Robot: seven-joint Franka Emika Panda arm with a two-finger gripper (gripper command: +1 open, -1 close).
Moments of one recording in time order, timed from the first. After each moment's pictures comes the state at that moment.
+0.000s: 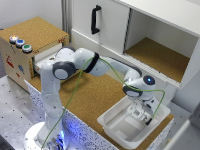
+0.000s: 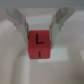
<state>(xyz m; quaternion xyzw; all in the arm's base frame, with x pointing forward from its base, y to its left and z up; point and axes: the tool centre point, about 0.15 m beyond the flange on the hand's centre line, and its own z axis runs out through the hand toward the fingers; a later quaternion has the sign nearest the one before) 0.389 -0.389 0.356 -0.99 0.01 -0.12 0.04</state>
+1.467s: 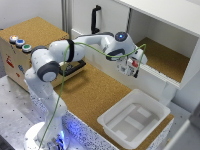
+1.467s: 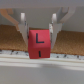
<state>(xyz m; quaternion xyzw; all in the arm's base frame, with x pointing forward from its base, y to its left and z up) 0.582 -0.248 0.488 -0.94 -0.01 -0.34 -0.07</state>
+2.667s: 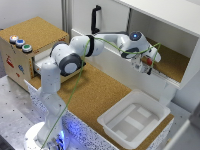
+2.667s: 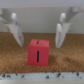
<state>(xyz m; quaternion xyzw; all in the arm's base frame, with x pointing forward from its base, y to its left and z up) 0.662 -0.282 0.488 -0.93 0.02 -0.35 -0.06</state>
